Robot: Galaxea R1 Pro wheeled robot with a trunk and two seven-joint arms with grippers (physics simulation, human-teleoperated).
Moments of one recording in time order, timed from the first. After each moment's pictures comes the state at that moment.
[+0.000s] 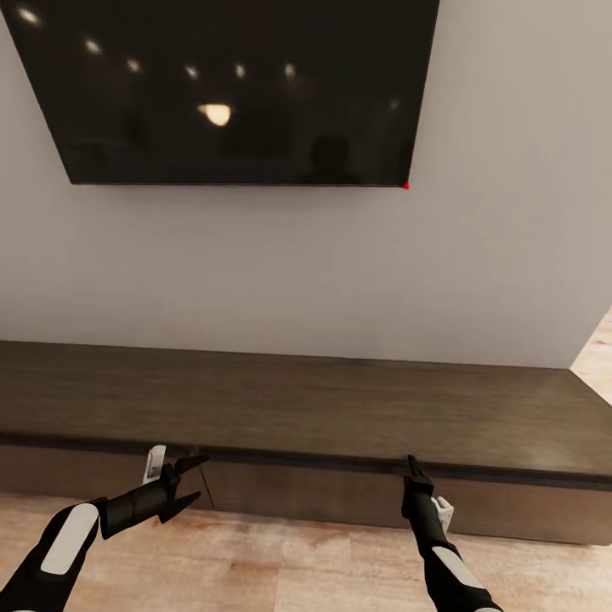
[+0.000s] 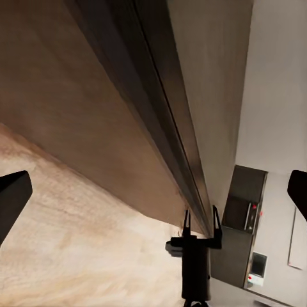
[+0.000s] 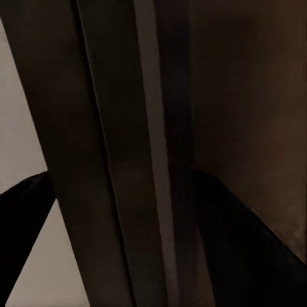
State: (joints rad) left arm -0.41 0.19 0.30 -0.86 0.91 1.05 -0.44; right arm -0.50 0.07 -0.34 -0.36 -1.37 0.06 0.62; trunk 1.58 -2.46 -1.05
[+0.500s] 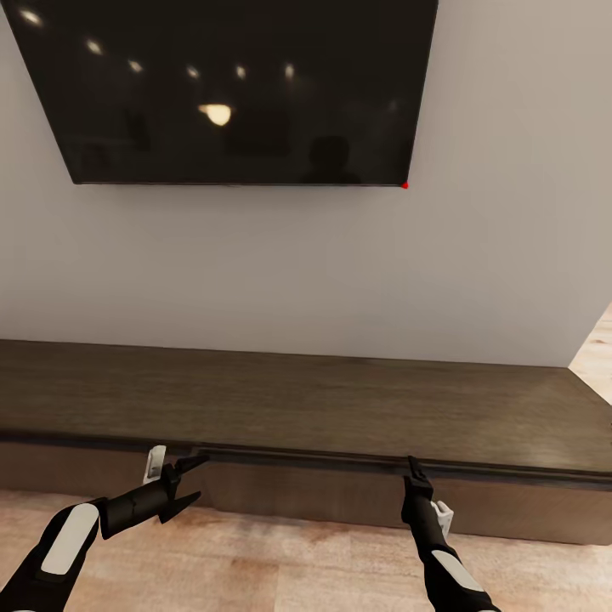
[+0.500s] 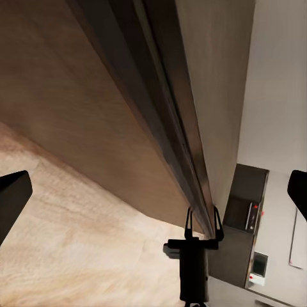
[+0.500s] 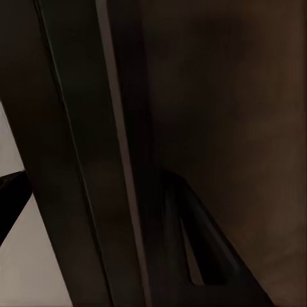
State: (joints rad) left arm -0.41 0.19 0.30 -0.86 0.91 1.04 -0.44; right arm -0.50 0.07 -0.34 -0.35 -1.37 0.06 0.61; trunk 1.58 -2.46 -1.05
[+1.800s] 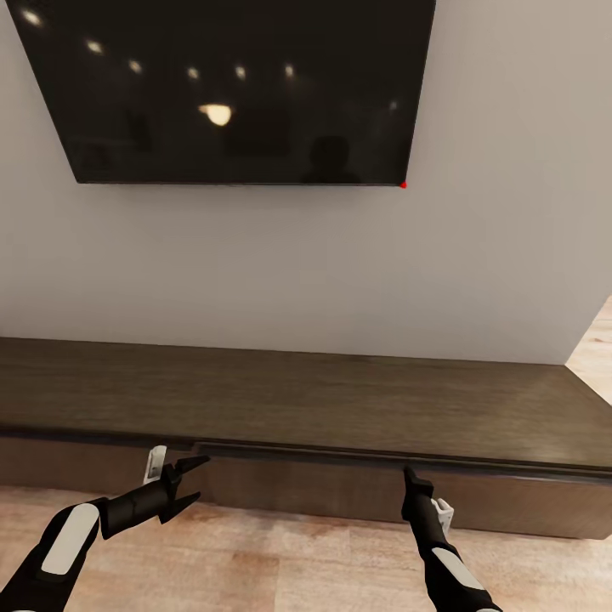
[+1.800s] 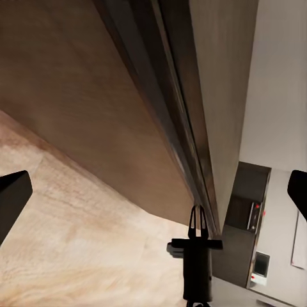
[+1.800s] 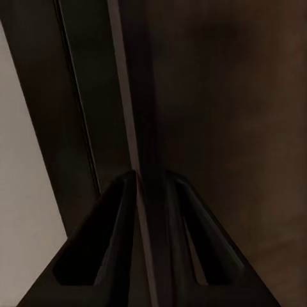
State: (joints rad) left arm -0.41 0.19 0.30 -0.86 0.91 1.04 -0.43; right arm -0.50 0.07 -0.34 -0.36 -1.37 0.06 0.61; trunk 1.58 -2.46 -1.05
